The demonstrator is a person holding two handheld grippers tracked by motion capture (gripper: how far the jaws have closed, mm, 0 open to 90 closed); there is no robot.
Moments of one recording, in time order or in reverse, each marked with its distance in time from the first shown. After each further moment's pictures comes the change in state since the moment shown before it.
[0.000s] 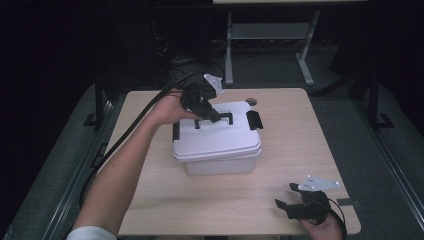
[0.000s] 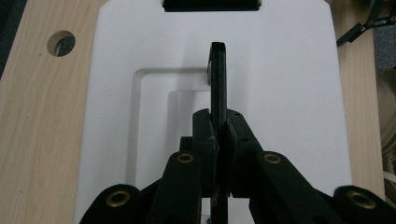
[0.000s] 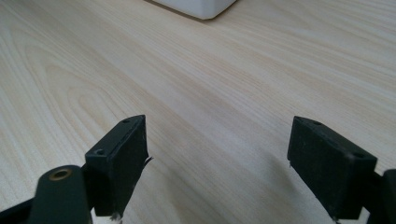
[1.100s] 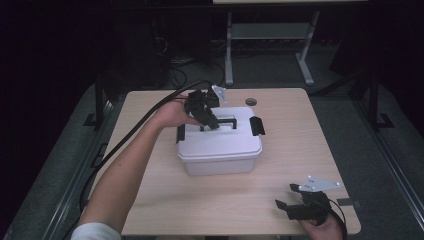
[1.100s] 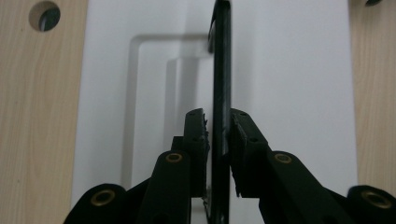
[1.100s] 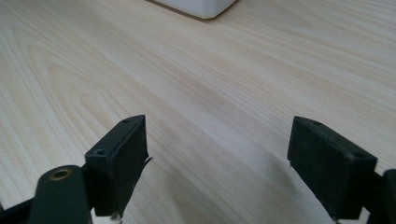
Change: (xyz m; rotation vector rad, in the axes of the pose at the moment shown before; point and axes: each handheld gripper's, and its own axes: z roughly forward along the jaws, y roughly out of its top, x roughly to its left) left arm 0.001 -0.010 0.025 0.108 0.006 0.013; right arm 0.001 -0.001 -0.001 -0.003 0.004 0.006
